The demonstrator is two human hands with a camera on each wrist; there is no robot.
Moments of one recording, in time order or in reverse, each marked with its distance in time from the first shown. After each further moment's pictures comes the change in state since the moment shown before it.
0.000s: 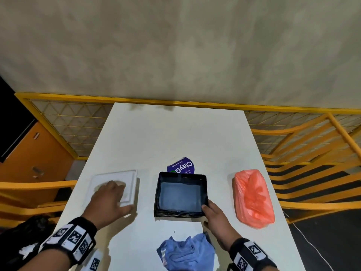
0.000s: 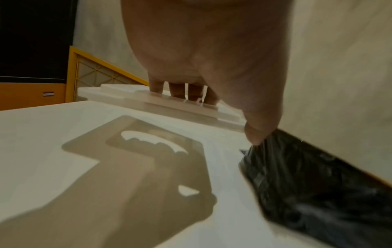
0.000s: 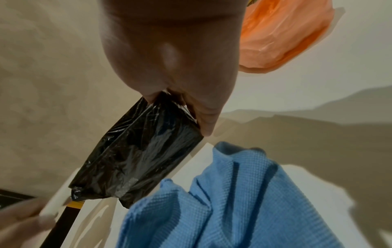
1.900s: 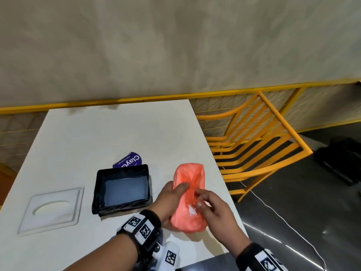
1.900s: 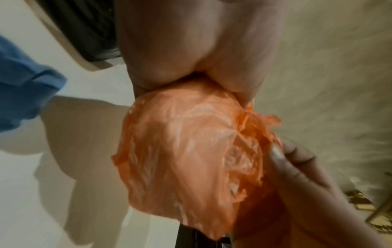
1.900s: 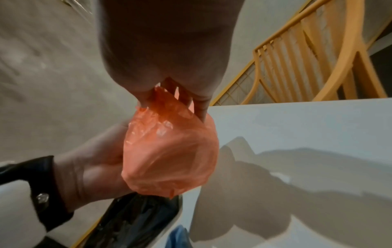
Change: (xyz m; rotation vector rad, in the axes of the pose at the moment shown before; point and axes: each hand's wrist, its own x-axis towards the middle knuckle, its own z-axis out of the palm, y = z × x) left_hand -0.014 0.347 0.067 -1.217 -0.428 -0.118; right_hand -0.111 0.027 -0.137 -0.094 0.271 -0.409
